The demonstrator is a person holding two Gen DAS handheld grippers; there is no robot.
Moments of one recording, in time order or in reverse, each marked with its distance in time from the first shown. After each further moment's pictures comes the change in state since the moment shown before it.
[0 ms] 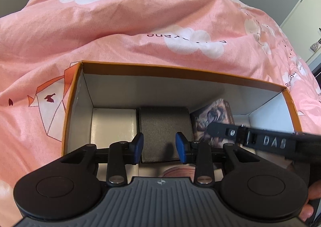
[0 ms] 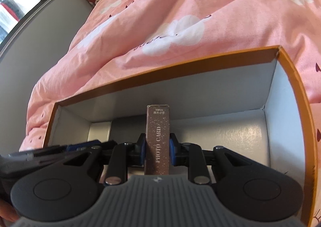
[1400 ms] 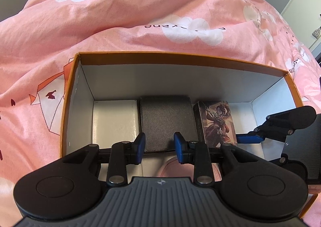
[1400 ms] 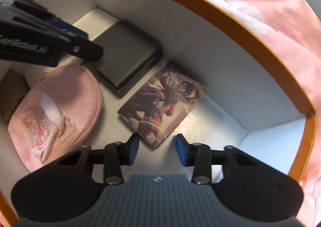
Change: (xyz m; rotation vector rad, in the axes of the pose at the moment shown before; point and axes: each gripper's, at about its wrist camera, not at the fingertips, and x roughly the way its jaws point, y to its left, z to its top) left arm 0.003 -0.005 -0.007 0.058 0.041 0.036; right arm 0.036 0.032 -0.029 -0.804 0.341 -0.211
